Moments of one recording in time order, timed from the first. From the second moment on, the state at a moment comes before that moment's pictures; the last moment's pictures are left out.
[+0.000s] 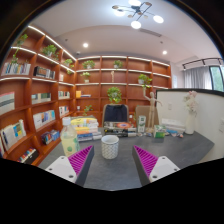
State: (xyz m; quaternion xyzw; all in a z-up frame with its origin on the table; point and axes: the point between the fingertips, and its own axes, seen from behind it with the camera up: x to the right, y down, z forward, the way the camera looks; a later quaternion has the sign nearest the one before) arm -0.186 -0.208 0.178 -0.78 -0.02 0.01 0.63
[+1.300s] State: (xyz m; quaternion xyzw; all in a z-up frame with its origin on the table) arm -0.359 -0.081 0.099 -0.75 -0.05 0.05 0.66
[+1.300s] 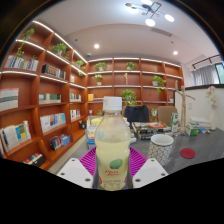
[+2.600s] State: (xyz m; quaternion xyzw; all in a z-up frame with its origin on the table) arm -0.308 -0.004 0.185 -0.38 0.56 0.66 0.31
